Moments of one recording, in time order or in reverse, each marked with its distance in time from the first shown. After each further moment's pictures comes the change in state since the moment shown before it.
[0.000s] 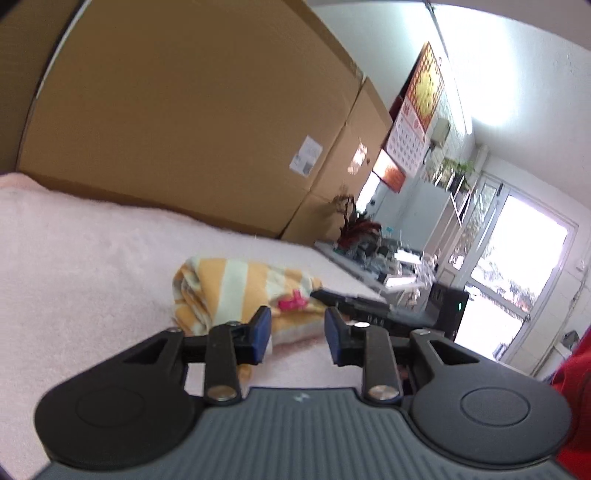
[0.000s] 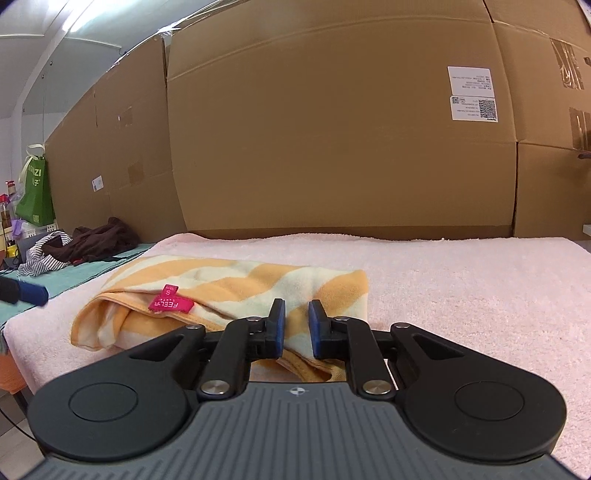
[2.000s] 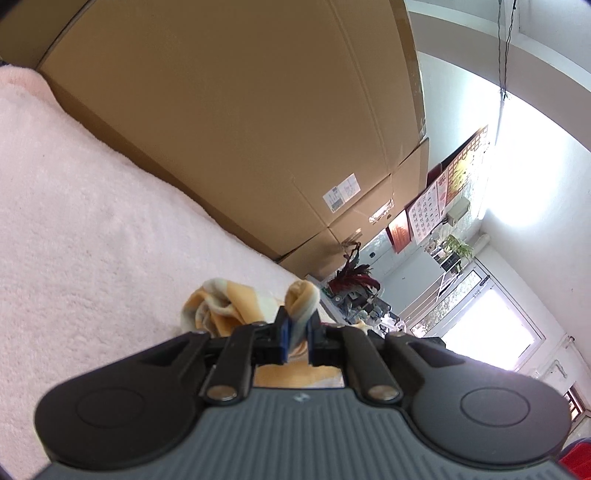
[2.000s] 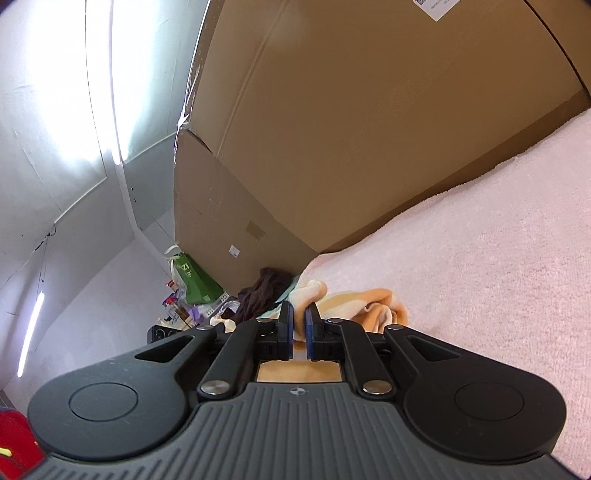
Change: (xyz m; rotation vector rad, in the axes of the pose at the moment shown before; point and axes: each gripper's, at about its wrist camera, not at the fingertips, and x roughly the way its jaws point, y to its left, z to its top) left arm 0.047 0.088 0.011 -0.368 0.002 -0.103; right arm 0.015 -0.146 0.037 0.529 0.141 0.626
